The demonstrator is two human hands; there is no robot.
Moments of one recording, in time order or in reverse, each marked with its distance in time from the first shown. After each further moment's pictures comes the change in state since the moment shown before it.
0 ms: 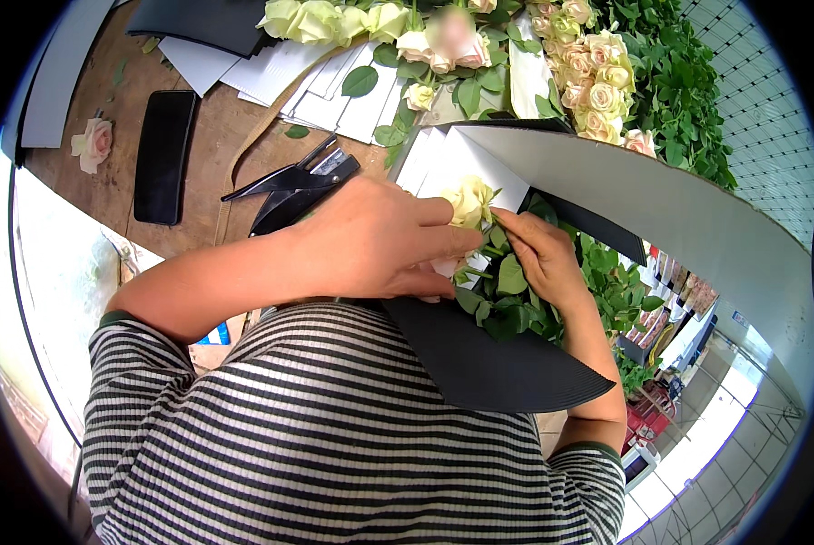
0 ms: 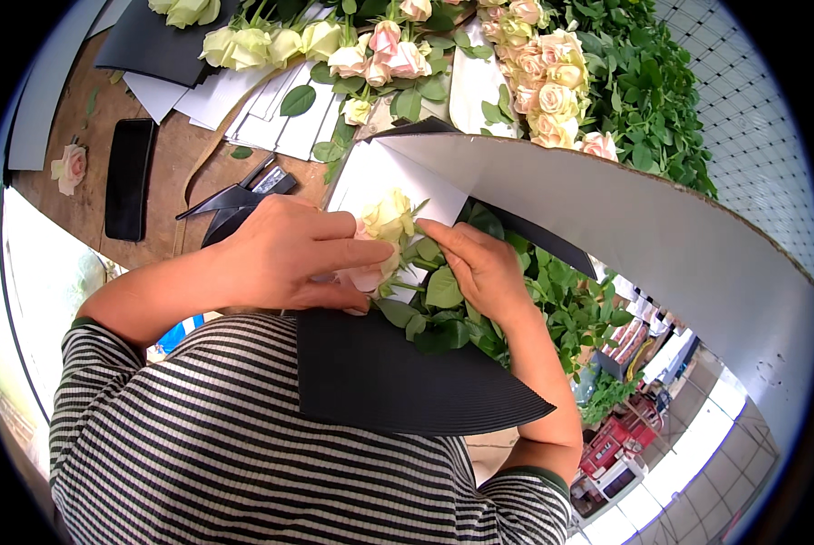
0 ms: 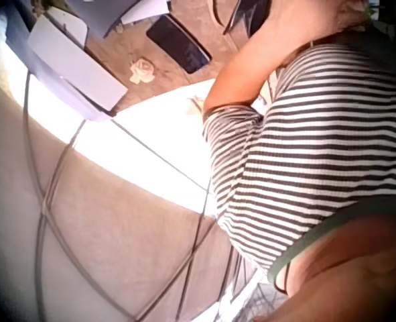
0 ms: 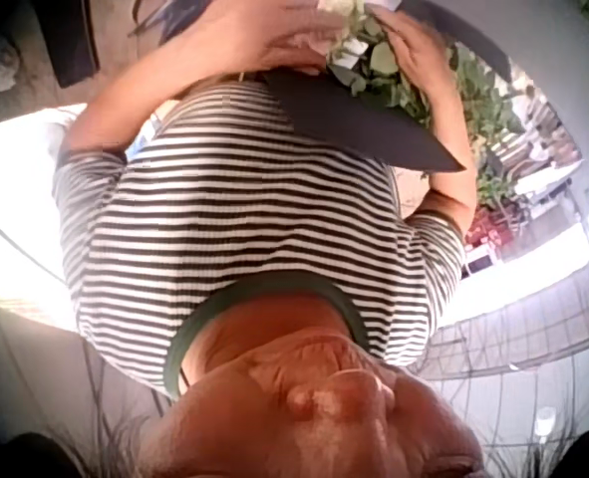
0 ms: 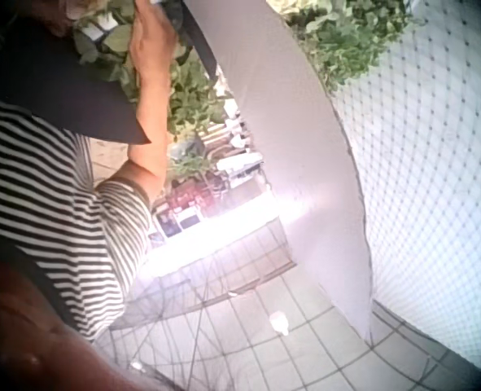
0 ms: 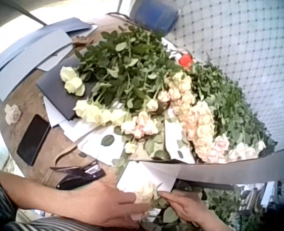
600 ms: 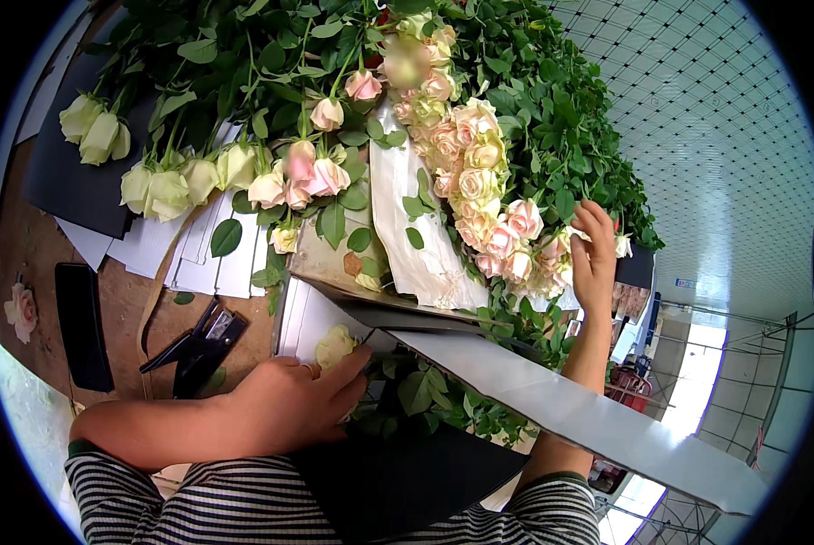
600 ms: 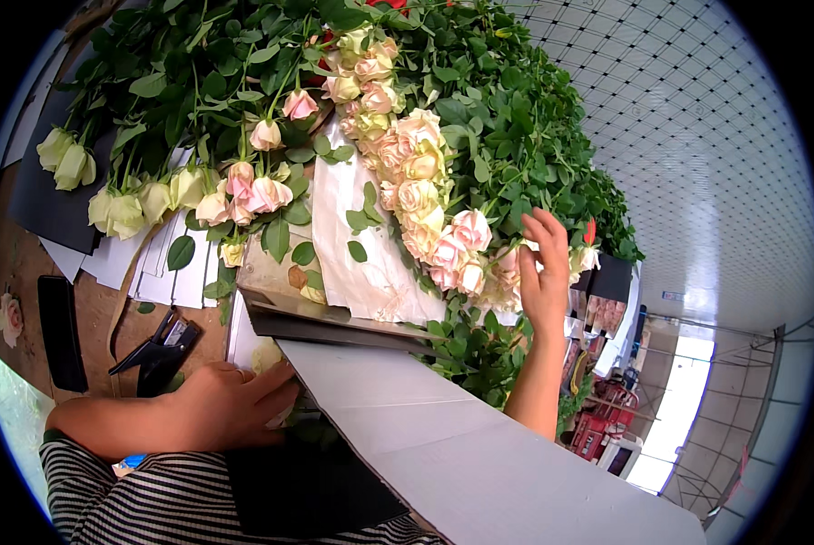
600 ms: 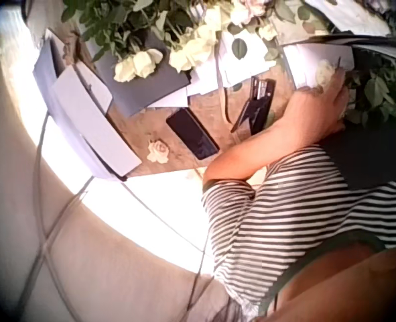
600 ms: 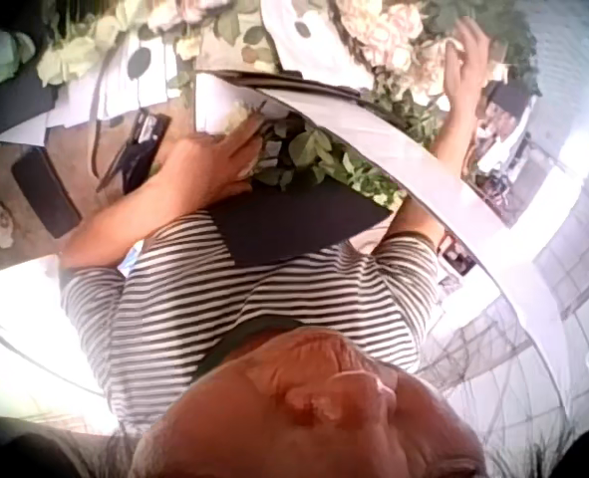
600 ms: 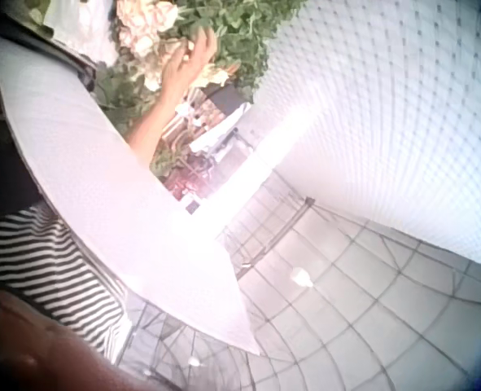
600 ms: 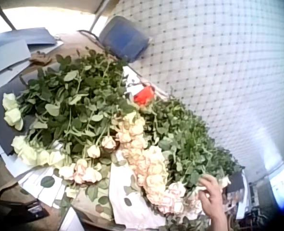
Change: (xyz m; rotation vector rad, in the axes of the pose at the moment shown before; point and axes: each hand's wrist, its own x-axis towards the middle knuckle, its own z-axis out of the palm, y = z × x) left_hand 0.030 0.000 0.003 0.285 -0.284 0.044; right_hand -0.003 0.073 -0.177 -0.355 0.582 0.205
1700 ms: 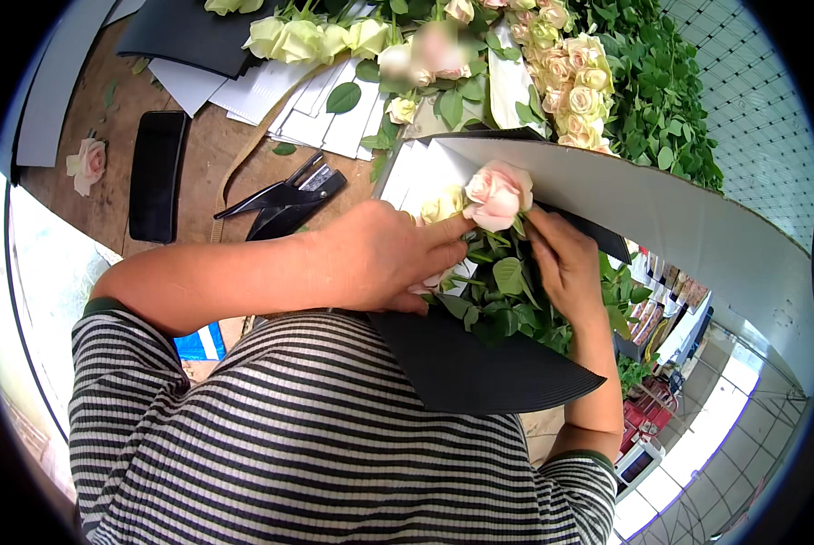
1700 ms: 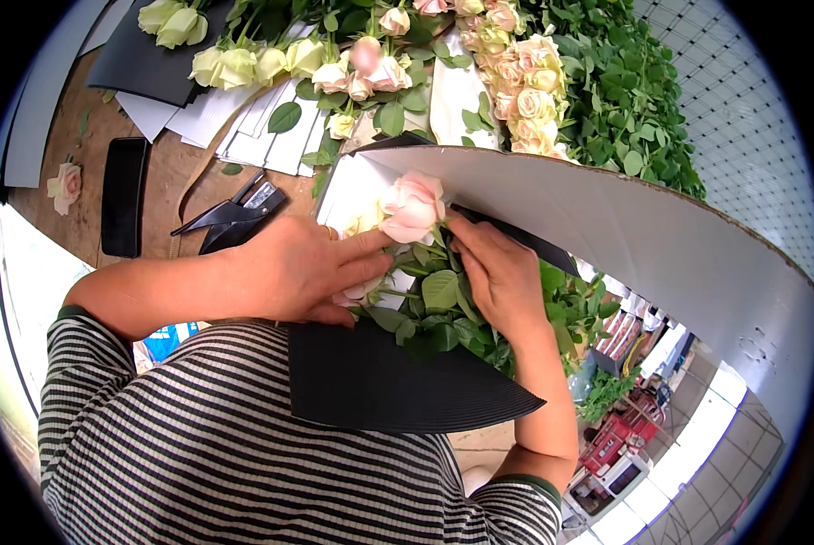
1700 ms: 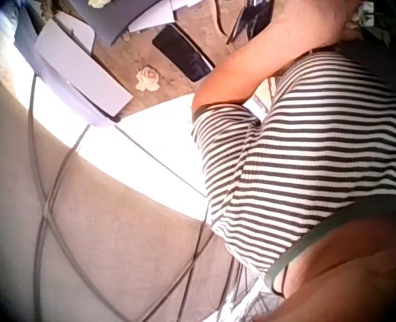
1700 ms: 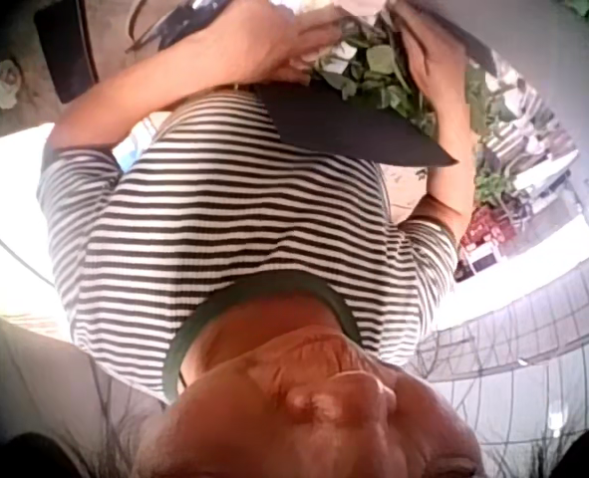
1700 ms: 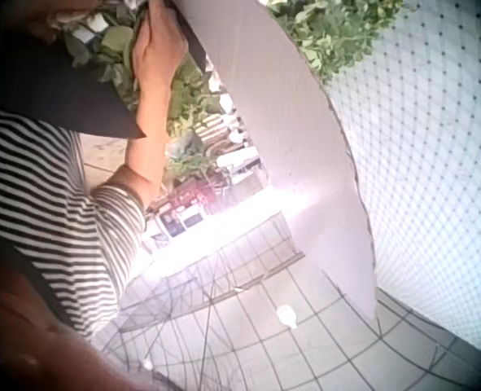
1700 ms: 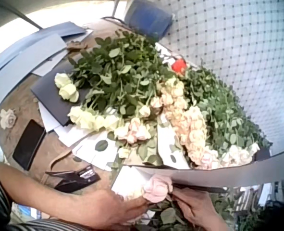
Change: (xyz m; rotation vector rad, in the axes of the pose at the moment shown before) left_hand -0.013 0.005 0.005 -0.008 -0.059 -0.037; right_hand -0.090 -0.139 0.072 0.233 -0.379 -0.203
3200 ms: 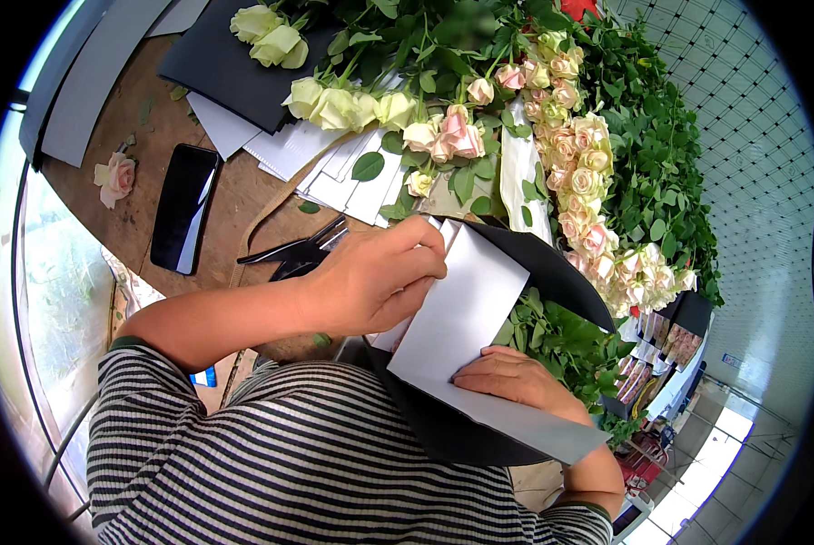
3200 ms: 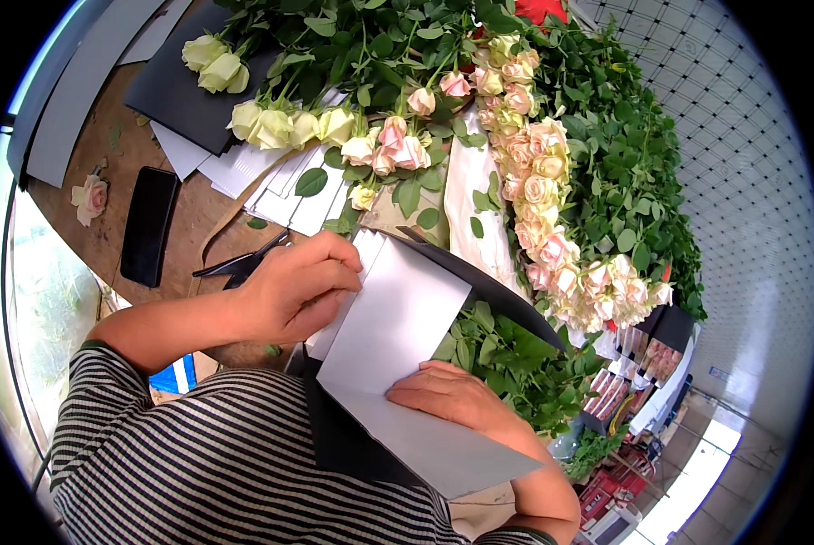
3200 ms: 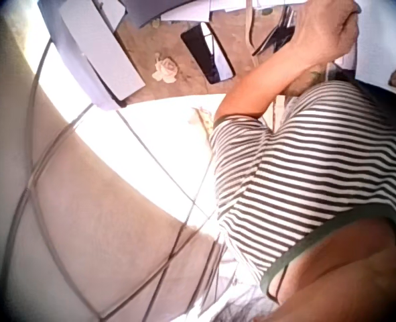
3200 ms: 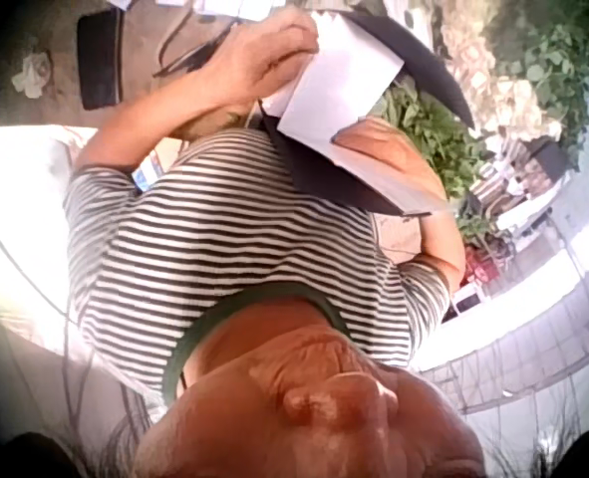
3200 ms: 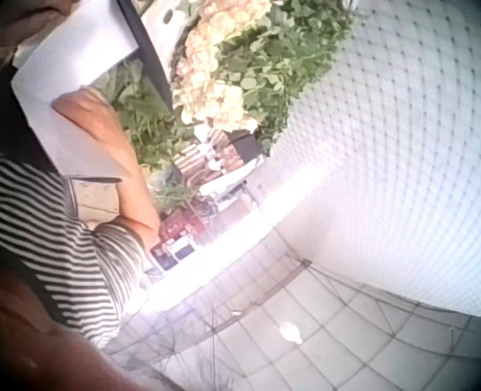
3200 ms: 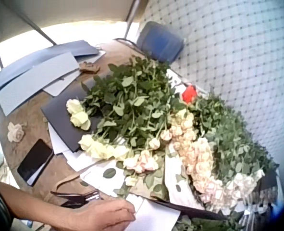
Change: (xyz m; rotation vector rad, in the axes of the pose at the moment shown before) left_hand -0.009 -0.023 -0.001 -0.453 0.664 0.006; right_hand -0.018 -0.024 -0.005 0.384 -0.666 -0.214
